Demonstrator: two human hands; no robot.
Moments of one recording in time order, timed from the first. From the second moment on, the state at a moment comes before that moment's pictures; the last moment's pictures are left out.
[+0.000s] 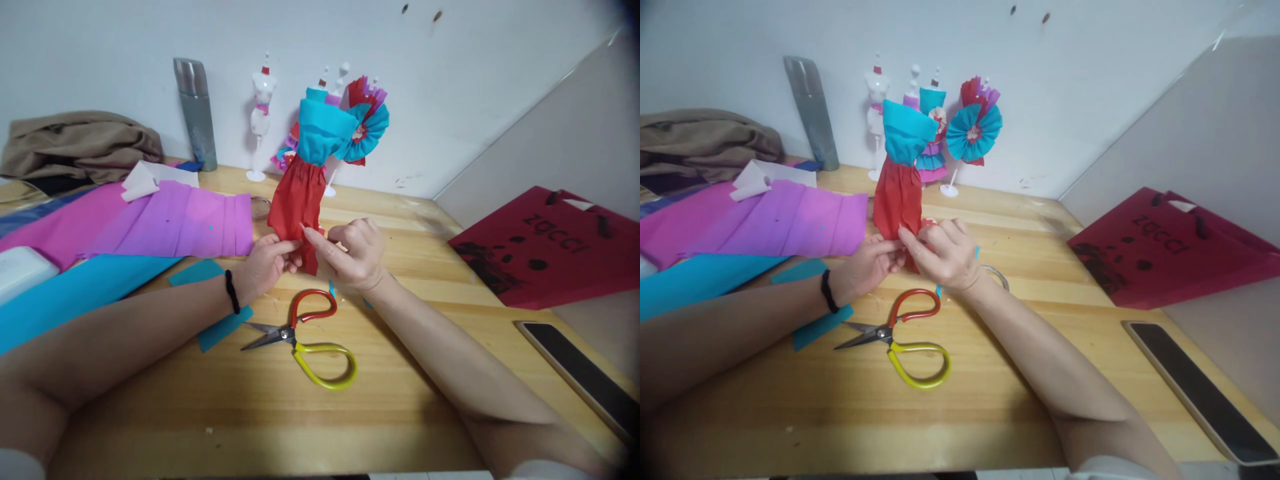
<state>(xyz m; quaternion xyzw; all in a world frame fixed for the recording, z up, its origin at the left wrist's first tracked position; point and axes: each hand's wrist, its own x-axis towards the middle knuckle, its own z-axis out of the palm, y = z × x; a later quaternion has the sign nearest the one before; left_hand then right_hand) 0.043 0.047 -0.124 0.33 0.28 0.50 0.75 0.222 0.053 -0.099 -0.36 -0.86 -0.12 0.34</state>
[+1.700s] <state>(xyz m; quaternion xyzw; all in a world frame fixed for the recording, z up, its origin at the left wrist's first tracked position) 0.041 0.050 -0.131 0.34 0.26 0.50 0.75 0.224 0.060 -0.105 -0.17 -0.81 -0.39 0.41</state>
